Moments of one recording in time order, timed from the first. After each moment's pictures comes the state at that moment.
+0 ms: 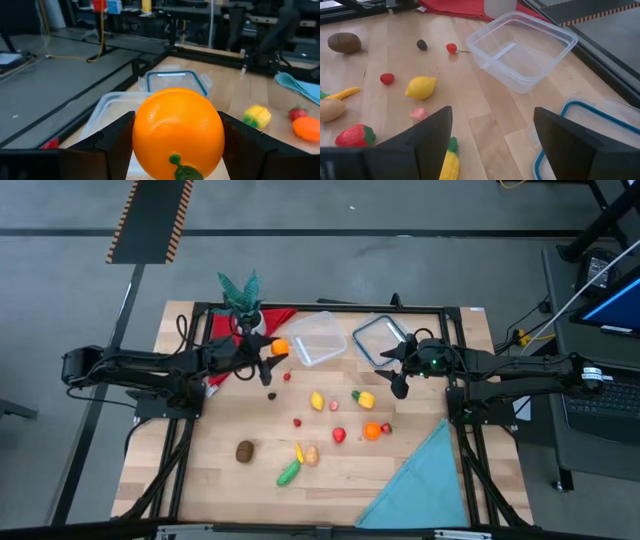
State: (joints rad) left arm 0.24 0.98 0.38 0.40 -0.25 -0.07; right arm -0.18 0.88 0.52 -0.14 0.10 0.12
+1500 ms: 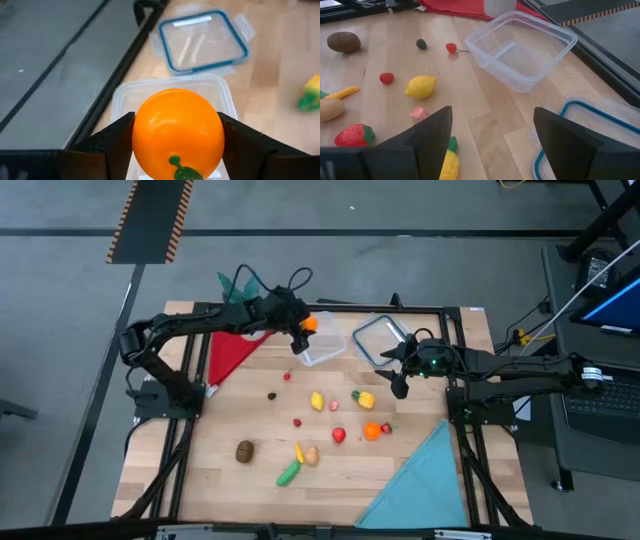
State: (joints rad) left arm 0.49 1.56 1.14 -0.28 0.00 0.14; right arm -0.18 0.88 0.52 -0.14 0.11 0.12
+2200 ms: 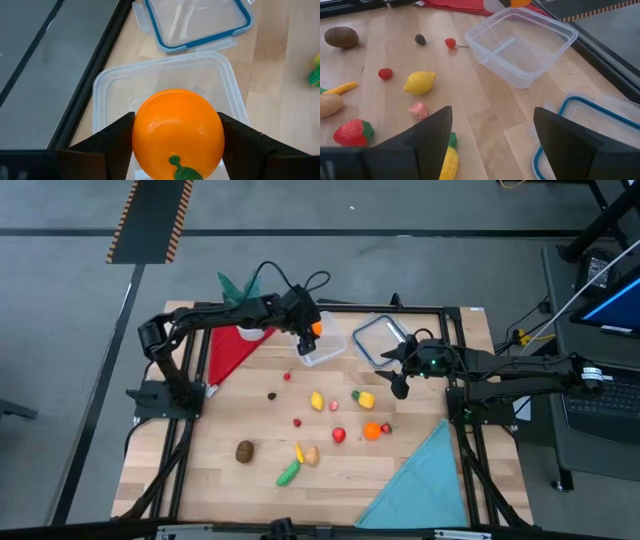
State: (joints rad) left arm 0.49 1.73 1.30 -0.42 0.02 0.19; right arm -0.18 0.88 0.52 -0.16 0.11 0.12
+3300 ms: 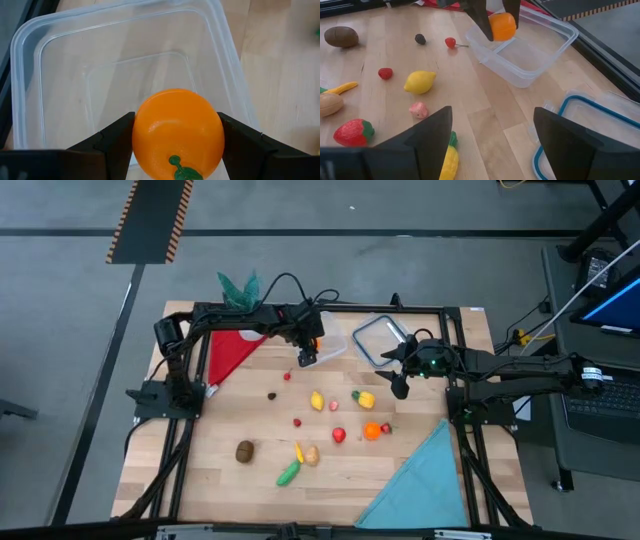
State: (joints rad) left arm 0.46 1.85 1.30 -0.46 0.06 0.19; right arm -0.18 0.88 0.52 -0.16 0.10 0.13
